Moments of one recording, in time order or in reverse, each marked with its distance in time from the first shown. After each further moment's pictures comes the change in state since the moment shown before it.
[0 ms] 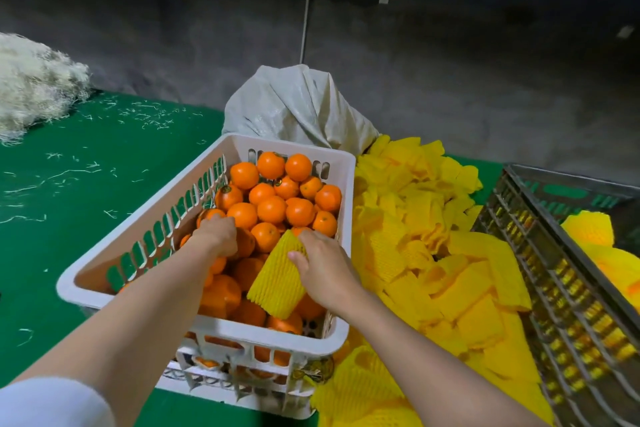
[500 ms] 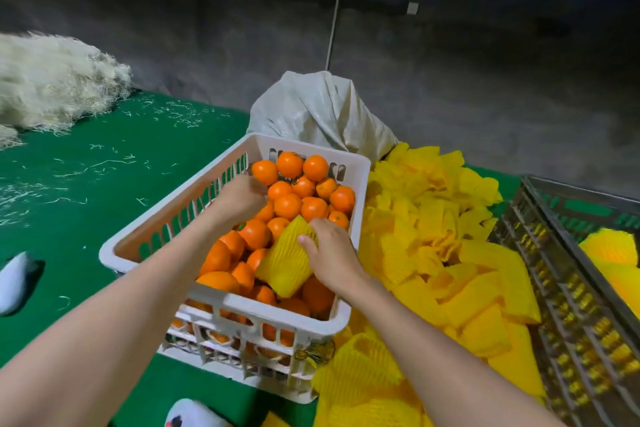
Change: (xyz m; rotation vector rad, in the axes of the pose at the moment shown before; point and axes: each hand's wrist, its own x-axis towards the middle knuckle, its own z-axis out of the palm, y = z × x) left_hand -0.074 0.017 -0.059 -0.759 0.342 0.137; right_hand 0.002 -0.007 -0.006 0.146 0.075 -0.050
